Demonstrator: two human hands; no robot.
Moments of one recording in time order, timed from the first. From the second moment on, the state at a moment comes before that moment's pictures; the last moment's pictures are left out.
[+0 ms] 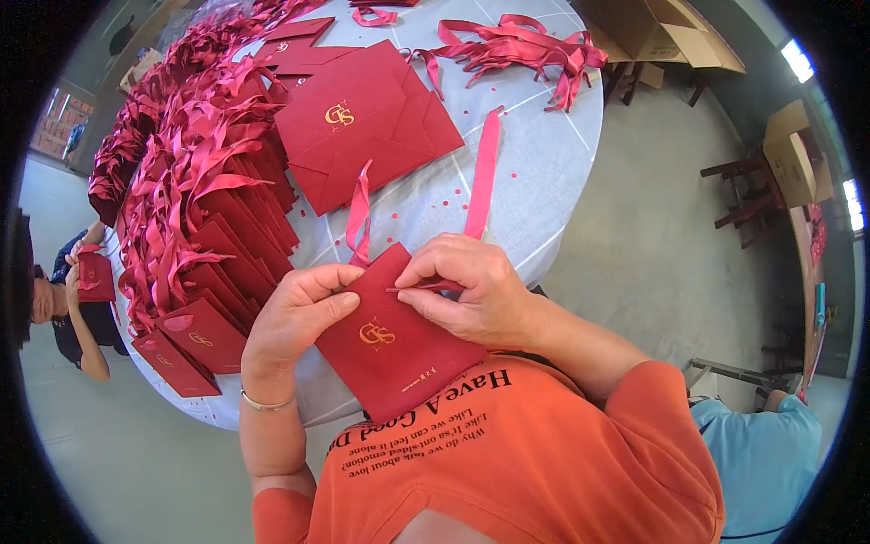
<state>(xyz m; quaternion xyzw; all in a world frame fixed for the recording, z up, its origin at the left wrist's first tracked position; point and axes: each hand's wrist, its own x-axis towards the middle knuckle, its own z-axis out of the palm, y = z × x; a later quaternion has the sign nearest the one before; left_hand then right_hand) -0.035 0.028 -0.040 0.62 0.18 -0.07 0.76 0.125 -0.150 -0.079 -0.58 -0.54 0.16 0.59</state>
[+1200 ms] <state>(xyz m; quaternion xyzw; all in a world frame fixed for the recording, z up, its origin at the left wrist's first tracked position) -0.037 0.015 -0.044 0.75 0.16 0.04 0.64 0.098 -0.131 -0.056 -0.68 -0.61 -0.11 0.40</state>
